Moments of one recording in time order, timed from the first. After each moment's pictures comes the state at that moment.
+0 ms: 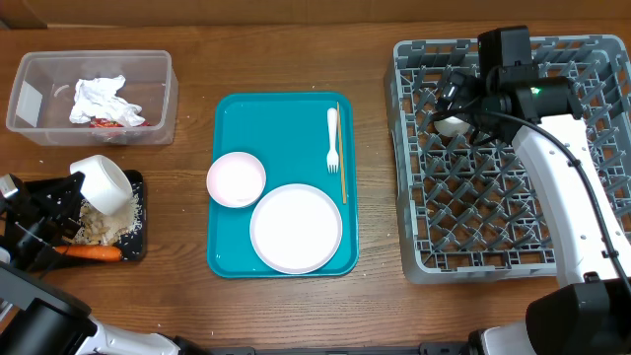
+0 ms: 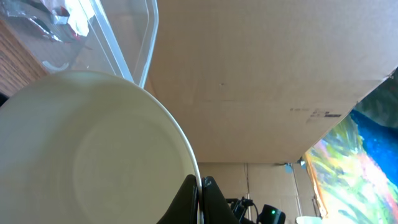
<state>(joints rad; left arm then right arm) 1.03 1.86 1.10 -0.76 1.54 -0.05 0.11 1.65 1.59 -1.02 0.17 0.54</state>
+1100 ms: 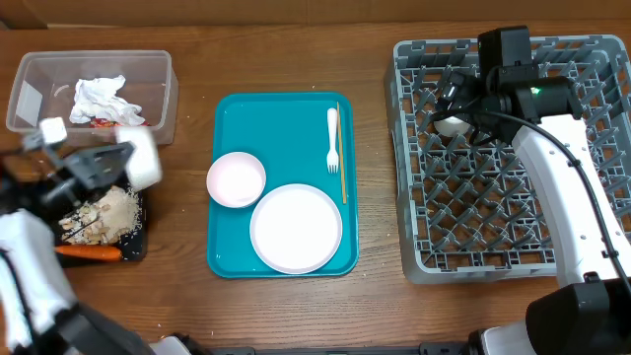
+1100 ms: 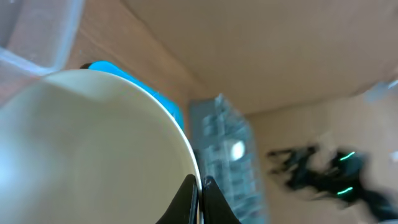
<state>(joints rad) 0.73 1.49 1.12 -0.75 1.27 -0.03 0.11 1.65 1.59 -1.02 0.17 0.54</state>
